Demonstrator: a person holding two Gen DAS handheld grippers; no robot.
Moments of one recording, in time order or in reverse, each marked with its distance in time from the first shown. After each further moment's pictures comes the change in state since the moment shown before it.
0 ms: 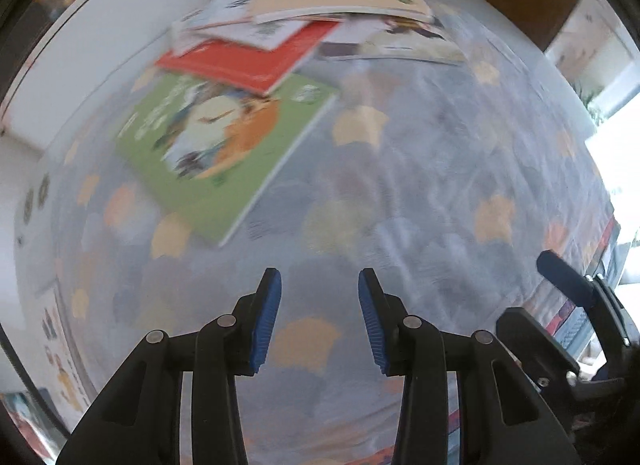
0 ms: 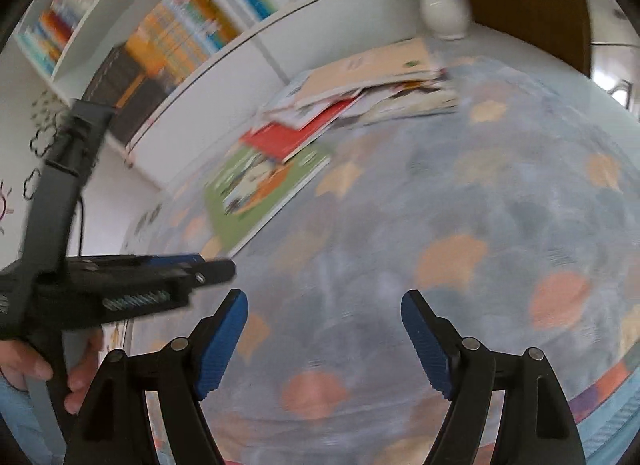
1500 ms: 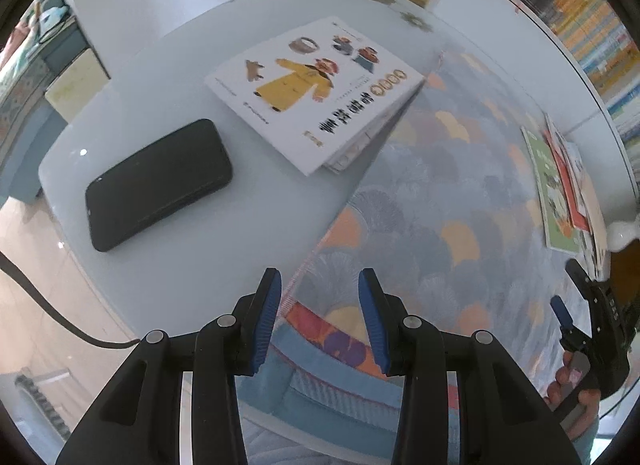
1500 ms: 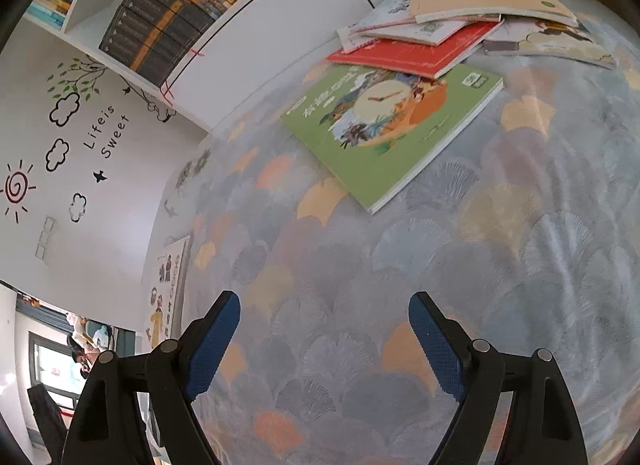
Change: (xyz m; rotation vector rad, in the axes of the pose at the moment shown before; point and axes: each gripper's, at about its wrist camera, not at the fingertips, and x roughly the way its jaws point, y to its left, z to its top) left arm -0.066 0.241 -0.342 -1.132 -0.114 0.051; right arm 0.112 0.136 -0.022 -0.027 0.239 0.160
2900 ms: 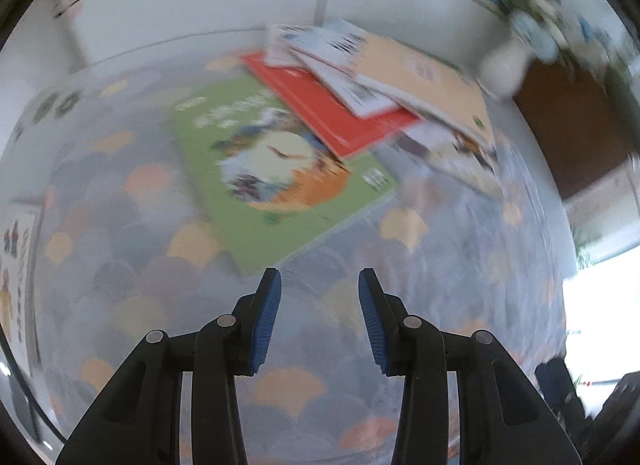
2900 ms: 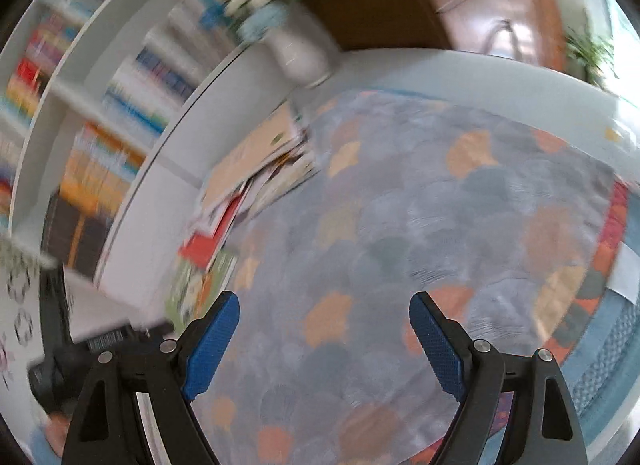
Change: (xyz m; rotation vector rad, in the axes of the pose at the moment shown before) left arm 0.048 -0.370 -0.006 0.626 0.011 -0.212; right arm -0.184 -0.162 -0.005 0.316 -0.400 -0.205
